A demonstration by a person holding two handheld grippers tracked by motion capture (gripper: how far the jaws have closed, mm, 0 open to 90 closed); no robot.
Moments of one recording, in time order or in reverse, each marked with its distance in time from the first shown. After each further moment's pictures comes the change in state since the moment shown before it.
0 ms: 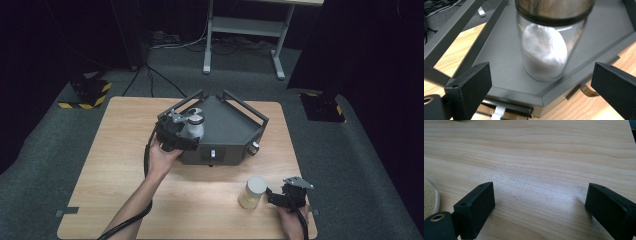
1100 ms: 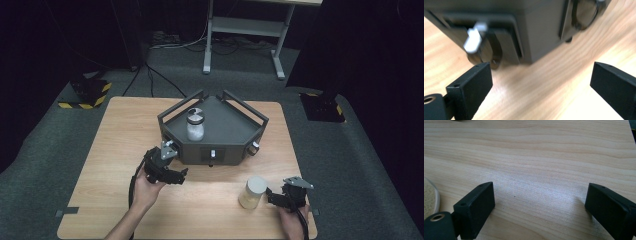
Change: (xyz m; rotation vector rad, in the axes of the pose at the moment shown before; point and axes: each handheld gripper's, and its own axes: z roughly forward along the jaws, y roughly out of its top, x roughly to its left) left arm 0.019 -0.056 -0.035 0.257 -0.024 0.293; right arm 0.000 0.000 0.000 0.002 -0.001 0.004
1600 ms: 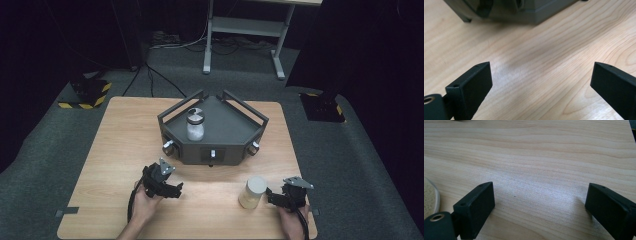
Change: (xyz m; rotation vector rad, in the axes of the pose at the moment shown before) left arm -0.008 -0.041 0.031 0.072 0.037 -0.036; right arm 0.000 0.000 0.000 0.001 0.001 0.000
